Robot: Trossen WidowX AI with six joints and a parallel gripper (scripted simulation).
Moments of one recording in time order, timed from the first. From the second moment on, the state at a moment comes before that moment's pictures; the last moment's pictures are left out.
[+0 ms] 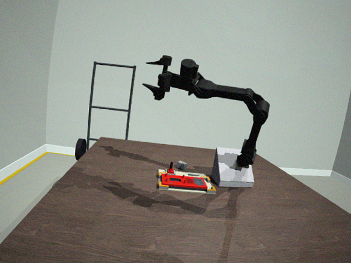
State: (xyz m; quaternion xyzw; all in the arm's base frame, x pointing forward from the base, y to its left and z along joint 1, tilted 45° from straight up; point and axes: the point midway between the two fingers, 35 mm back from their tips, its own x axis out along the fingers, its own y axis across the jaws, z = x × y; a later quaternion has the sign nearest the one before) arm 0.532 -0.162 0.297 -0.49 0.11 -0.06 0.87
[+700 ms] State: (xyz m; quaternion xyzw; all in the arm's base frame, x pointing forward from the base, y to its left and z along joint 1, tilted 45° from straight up) arm 0.525 -0.175 0.194 -0.22 0.24 -0.02 0.94
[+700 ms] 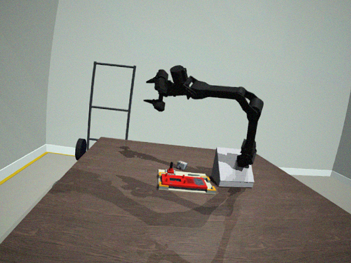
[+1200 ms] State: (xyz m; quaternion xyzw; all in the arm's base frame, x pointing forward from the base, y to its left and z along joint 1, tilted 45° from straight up) arm 0.506 -0.177 0.127 -0.02 0.34 -0.03 0.94
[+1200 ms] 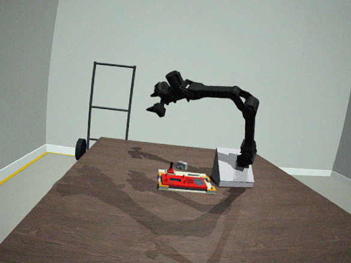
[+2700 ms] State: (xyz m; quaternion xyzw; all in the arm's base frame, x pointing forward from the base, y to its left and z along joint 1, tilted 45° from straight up) arm 0.400 -0.156 -0.017 0.53 0.55 -0.24 0.60
